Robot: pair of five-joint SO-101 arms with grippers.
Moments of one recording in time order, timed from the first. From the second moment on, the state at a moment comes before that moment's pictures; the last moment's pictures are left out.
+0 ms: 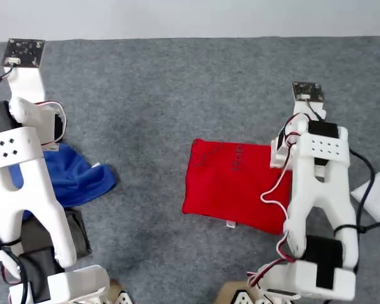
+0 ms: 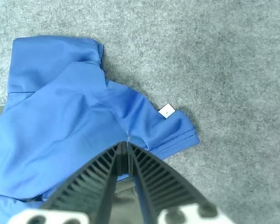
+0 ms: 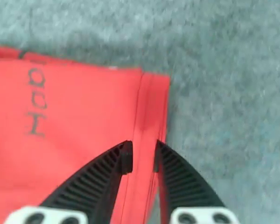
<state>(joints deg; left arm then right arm) -20.0 -7.2 -11.4 99.5 -7.3 7.7 -1.9 18.8 66.6 5.5</state>
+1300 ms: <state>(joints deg) -20.0 -7.2 -7.2 99.5 -7.3 3.4 15.6 1.9 82.8 -6.3</state>
